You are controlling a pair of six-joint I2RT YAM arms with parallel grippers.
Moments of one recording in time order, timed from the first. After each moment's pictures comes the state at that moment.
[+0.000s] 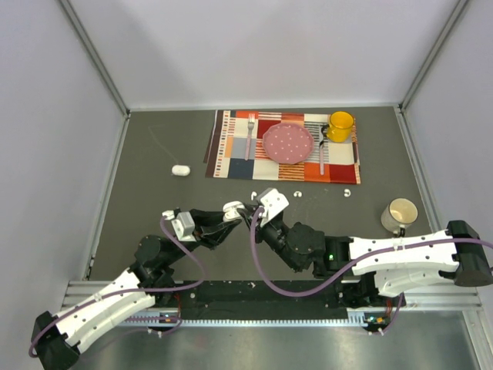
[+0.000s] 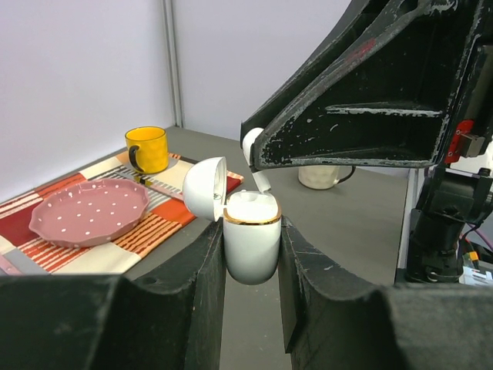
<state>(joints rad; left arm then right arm) -0.83 0.38 0.13 0.63 0.25 -0.13 1.51 1.17 0.85 0.35 0.79 -0.02</state>
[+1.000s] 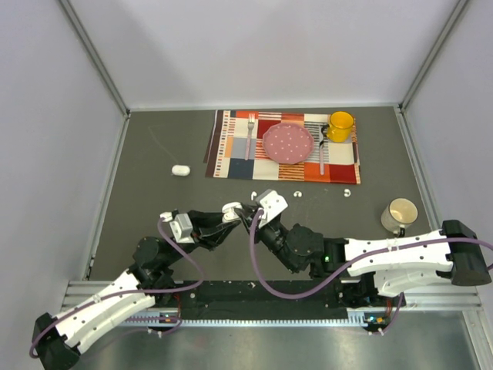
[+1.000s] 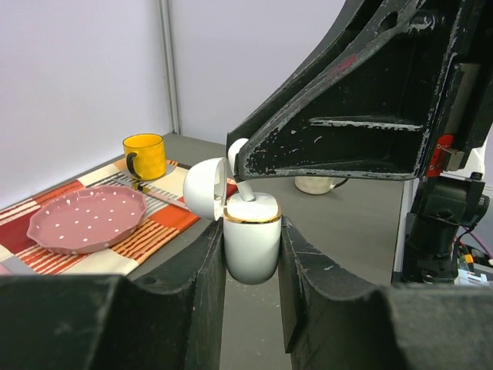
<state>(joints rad) -0.83 0.36 0.13 0.63 0.26 -0.13 1.52 1.20 0.82 0.45 0.80 -0.03</state>
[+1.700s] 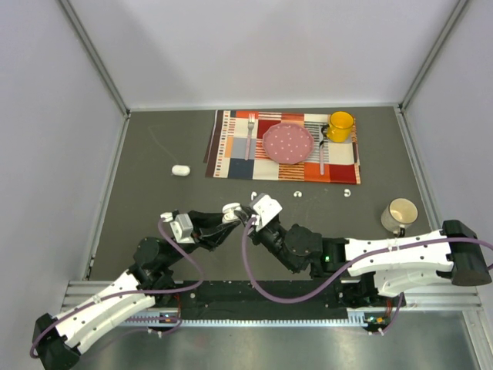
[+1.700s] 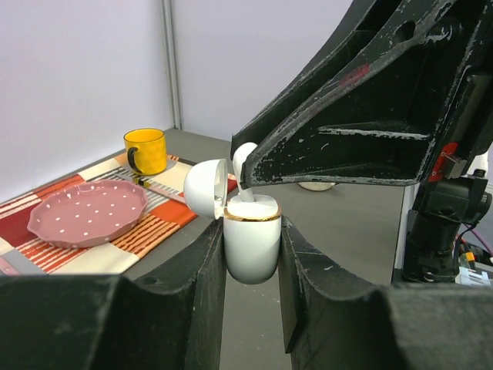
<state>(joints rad) -0.83 0.35 0.12 0.61 0.25 -0.13 1.52 1.20 0.83 0.41 0.75 -0.12</state>
